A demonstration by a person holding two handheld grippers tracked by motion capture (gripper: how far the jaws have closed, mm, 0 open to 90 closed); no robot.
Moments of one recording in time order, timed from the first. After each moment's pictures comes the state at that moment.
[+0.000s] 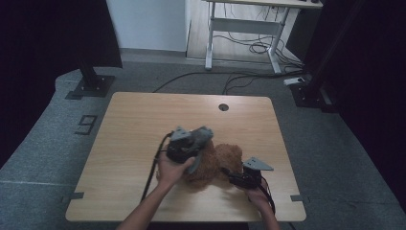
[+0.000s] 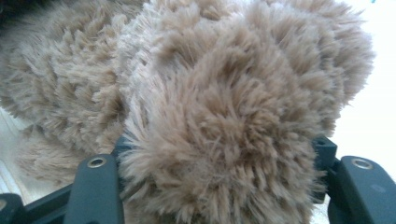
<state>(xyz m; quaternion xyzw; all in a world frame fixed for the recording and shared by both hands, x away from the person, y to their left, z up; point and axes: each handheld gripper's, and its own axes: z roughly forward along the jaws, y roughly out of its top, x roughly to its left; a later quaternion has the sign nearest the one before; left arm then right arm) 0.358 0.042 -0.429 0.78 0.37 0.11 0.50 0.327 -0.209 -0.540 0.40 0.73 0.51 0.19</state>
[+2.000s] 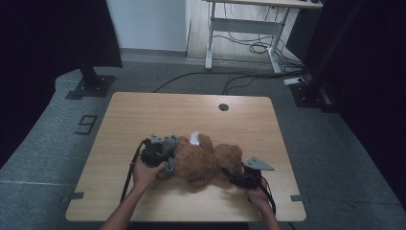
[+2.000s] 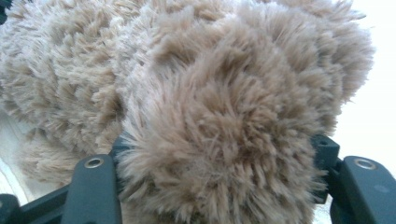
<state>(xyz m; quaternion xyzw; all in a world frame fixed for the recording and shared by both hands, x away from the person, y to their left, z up) 0.379 0.149 -0.499 0.79 0.49 0.14 0.36 0.328 -0.211 -0.542 0.41 0.73 0.52 0.18</state>
